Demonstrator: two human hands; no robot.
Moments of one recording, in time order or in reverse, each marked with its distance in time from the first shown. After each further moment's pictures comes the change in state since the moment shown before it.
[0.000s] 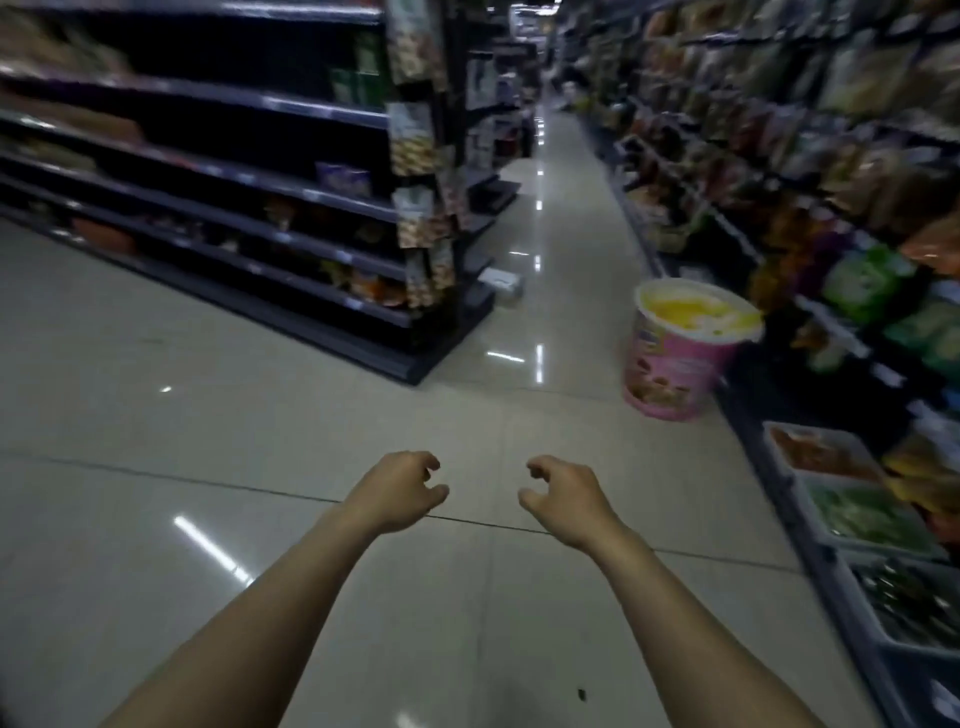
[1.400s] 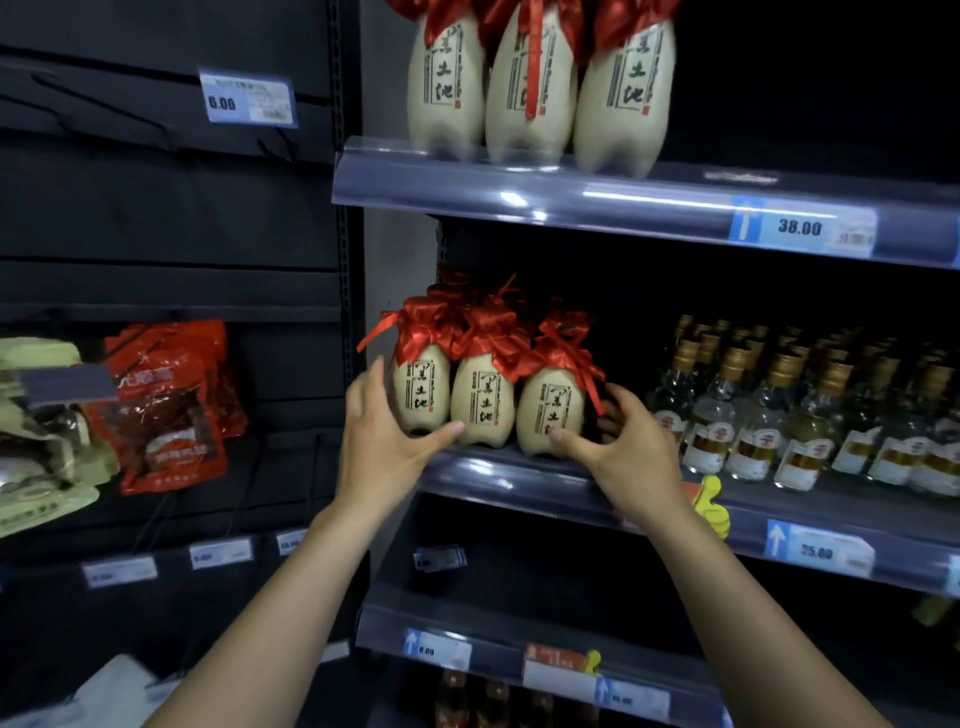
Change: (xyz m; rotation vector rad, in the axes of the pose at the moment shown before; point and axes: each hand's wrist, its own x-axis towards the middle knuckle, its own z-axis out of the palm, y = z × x) left_hand -0.470 1.071 0.438 -0.825 -0.662 1.542; right_hand -0.935 0.457 -0.432 -0.186 1.845 1.285
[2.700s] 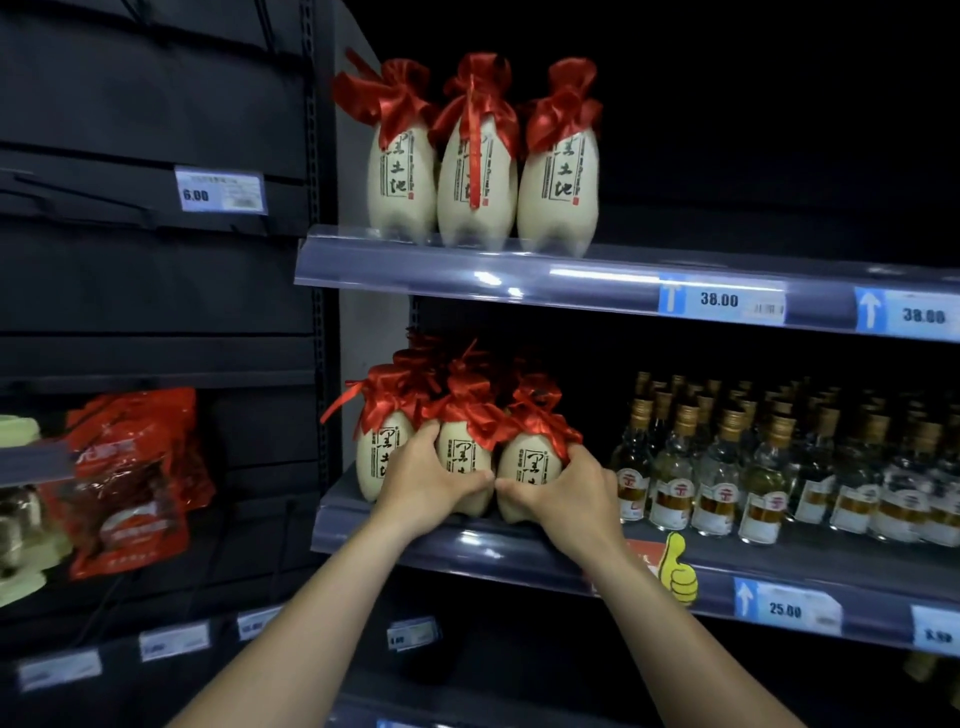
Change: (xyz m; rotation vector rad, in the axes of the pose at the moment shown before) left_hand 0.026 0.058 0.046 -0.021 -0.239 -0.036; right_hand 0.022 -0.005 0.015 -0.037 0.078 0.030
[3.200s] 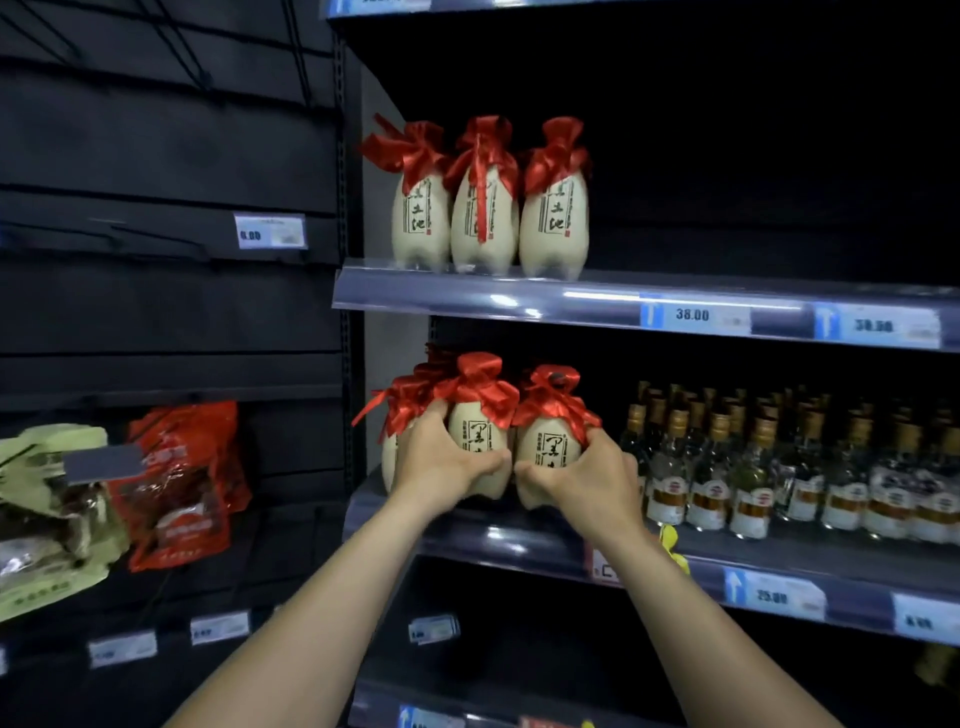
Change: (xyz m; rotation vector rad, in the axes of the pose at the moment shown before) left_hand -0.024 0.051 -0.029 -0.065 0.141 0.015; right_hand -0.020 -0.036 -0.039 0.072 0.067 -0.019
